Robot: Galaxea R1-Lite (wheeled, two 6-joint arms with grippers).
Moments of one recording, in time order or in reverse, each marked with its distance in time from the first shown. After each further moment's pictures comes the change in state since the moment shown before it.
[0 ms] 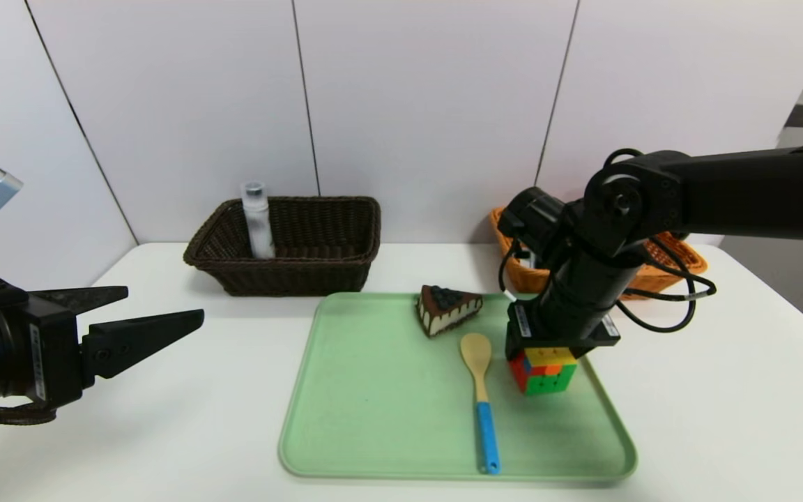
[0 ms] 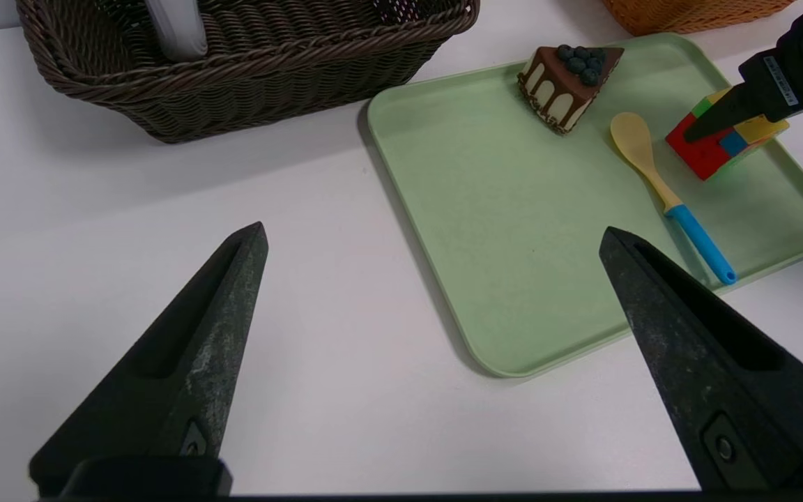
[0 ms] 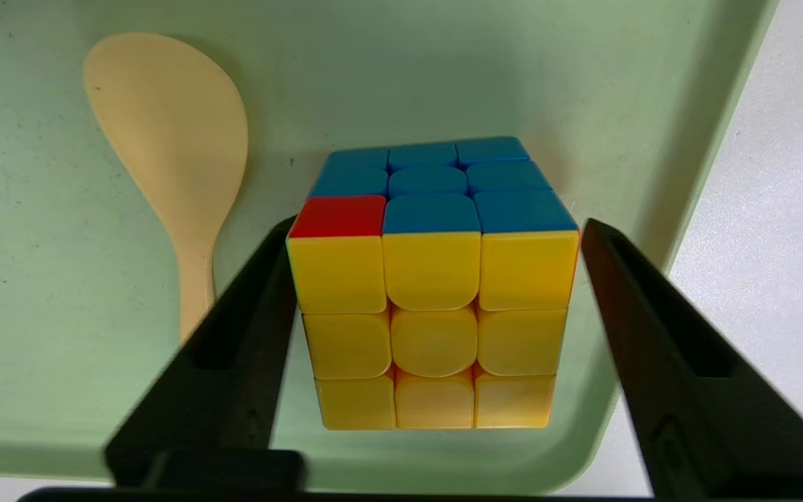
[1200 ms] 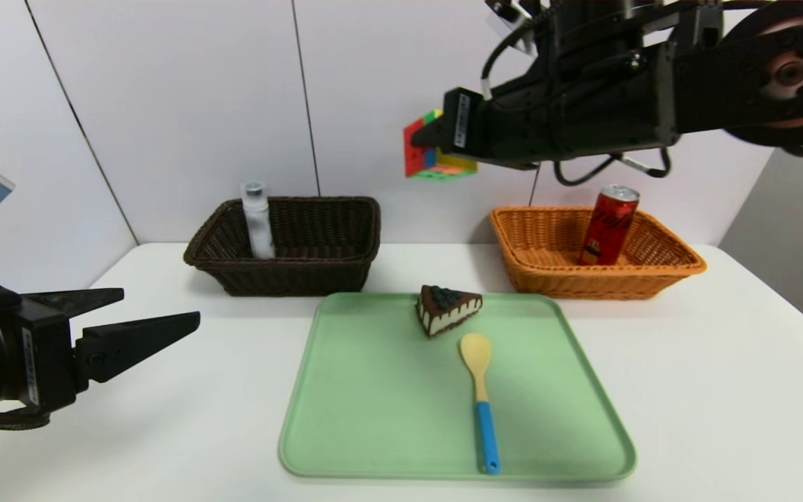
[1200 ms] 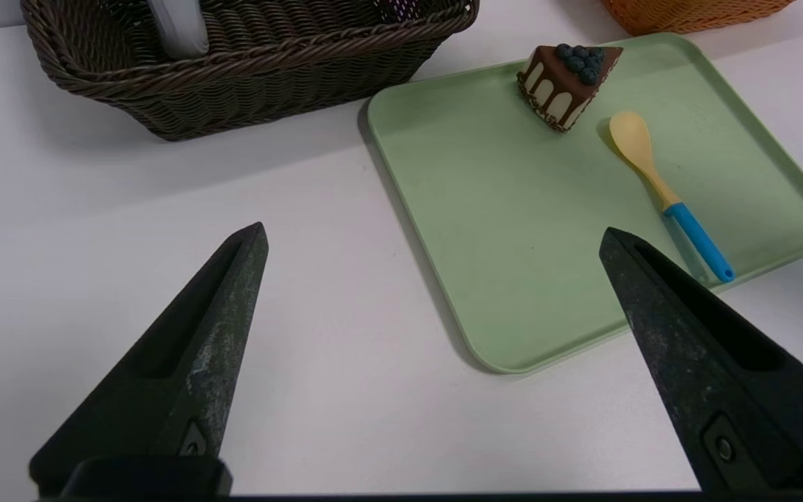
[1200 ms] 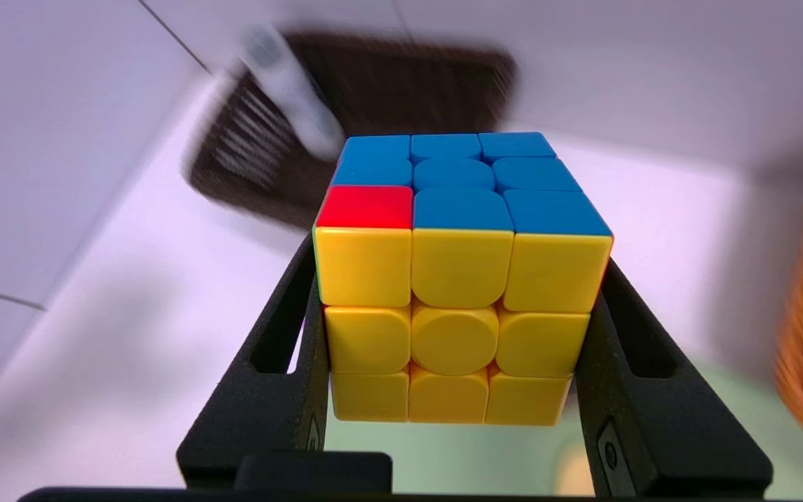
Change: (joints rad) left arm 0.000 -0.011 0.002 0.009 0.002 -0.001; right arm 0.179 -0.140 -0.250 -0.676 0.042 -0.126
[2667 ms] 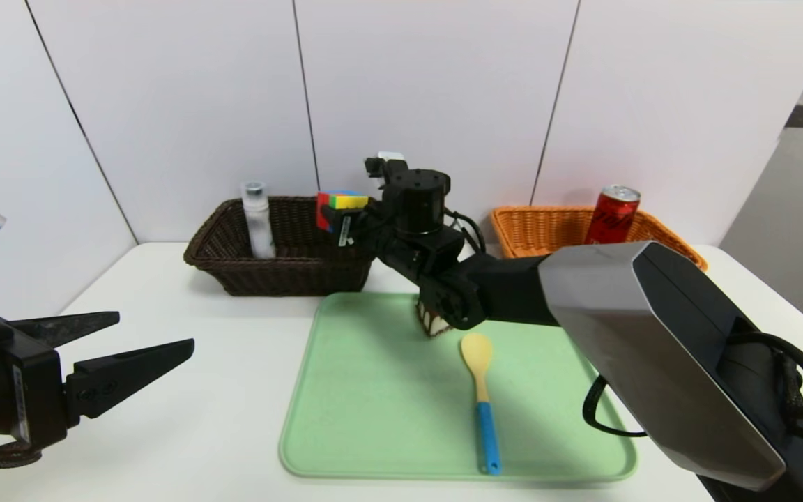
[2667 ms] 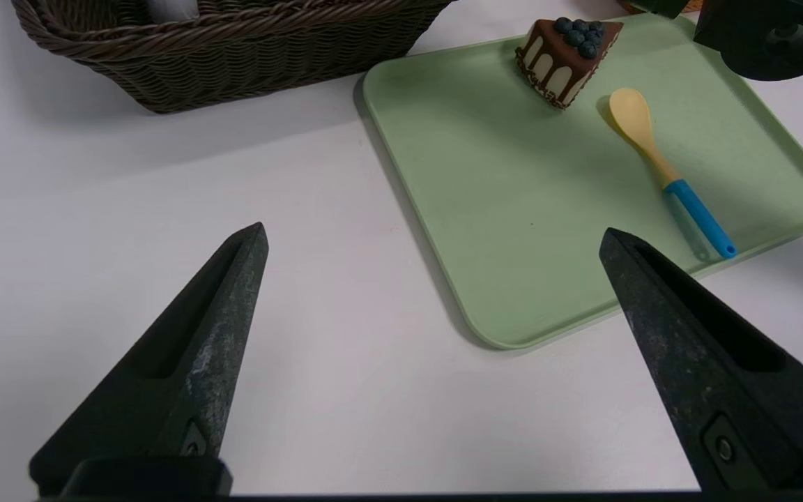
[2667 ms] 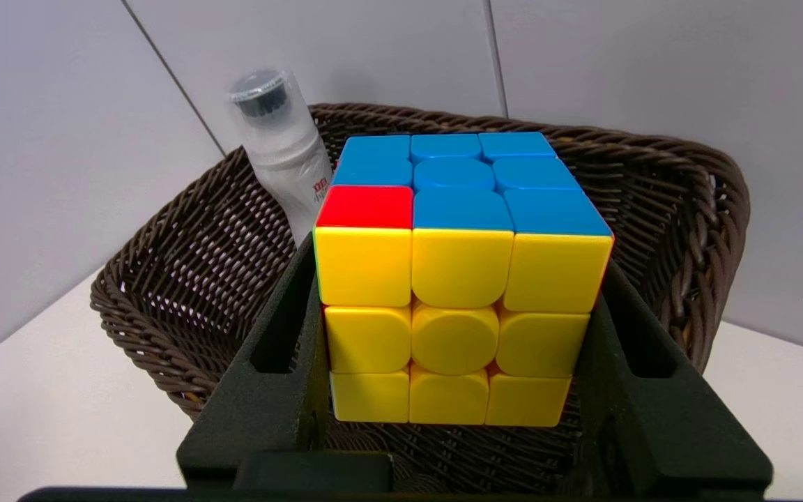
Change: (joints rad) left arm -0.006 -0.046 0.079 -0.025 -0.006 -0.006; right arm 0.033 0.553 -0.007 -0.844 0.008 -0.070
